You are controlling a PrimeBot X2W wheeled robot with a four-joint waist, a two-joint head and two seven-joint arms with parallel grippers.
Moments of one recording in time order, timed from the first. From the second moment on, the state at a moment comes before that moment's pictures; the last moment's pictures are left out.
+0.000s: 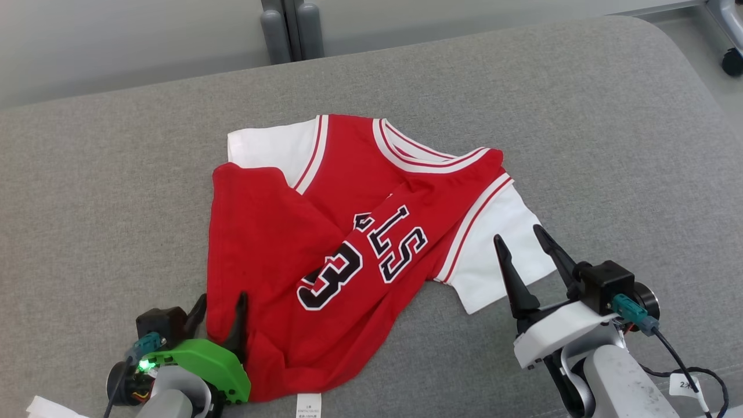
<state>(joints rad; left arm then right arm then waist) -0.31 0.19 -0.40 0.78 -0.58 -0.13 -0.27 -0.23 -0.05 0.17 0.32 0.20 0.13 -0.26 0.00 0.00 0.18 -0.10</state>
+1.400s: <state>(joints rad) -0.66 0.37 -0.44 0.81 -0.56 -0.13 -0.26 -0.31 -0.05 0.20 0.31 0.18 0.13 -0.26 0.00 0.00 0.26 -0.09</state>
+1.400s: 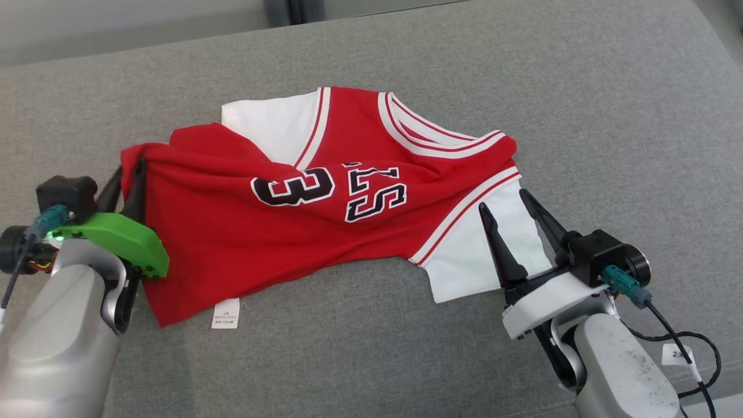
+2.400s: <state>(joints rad) -0.09 0.09 0.03 0.40 -0.18 -0.12 -0.26 -0.15 -0.05 0.14 0.36 0.19 0.13 -0.26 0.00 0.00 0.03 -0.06</state>
